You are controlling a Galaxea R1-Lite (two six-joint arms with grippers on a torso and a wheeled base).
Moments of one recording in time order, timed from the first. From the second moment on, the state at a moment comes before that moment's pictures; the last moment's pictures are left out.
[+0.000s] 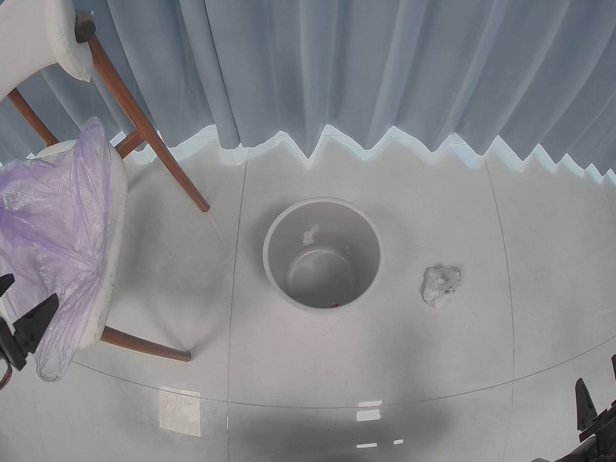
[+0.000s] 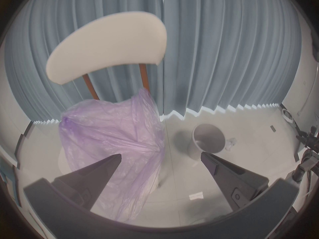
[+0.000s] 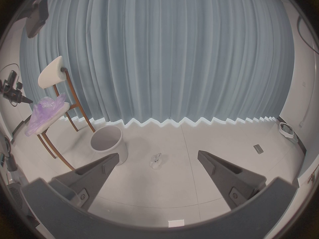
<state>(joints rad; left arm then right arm) -0.05 0.69 -0.57 0.06 -0.04 0.08 0.00 0.02 -0.02 0.00 0.01 0.00</state>
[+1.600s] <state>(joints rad) 0.01 1.40 -0.68 -0.30 0.06 0.30 0.00 0.02 -0.02 0.00 0.01 0.00</state>
